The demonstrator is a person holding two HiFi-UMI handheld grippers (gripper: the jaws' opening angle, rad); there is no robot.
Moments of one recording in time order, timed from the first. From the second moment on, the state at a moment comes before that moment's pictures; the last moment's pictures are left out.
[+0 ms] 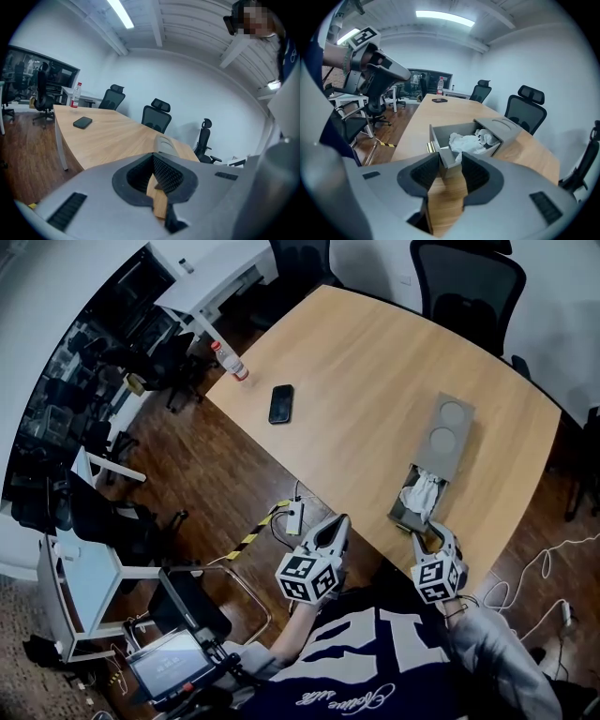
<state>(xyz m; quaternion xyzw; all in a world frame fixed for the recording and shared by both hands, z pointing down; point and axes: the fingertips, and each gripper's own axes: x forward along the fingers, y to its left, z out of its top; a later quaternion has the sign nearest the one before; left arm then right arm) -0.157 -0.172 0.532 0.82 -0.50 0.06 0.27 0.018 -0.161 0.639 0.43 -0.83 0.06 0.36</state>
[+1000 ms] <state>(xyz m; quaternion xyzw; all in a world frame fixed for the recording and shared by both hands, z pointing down) -0.133 -0.196 0.542 0.84 -0.46 0.07 0.28 0.082 -0.264 0.641 0.57 -0.76 0.19 0.24</state>
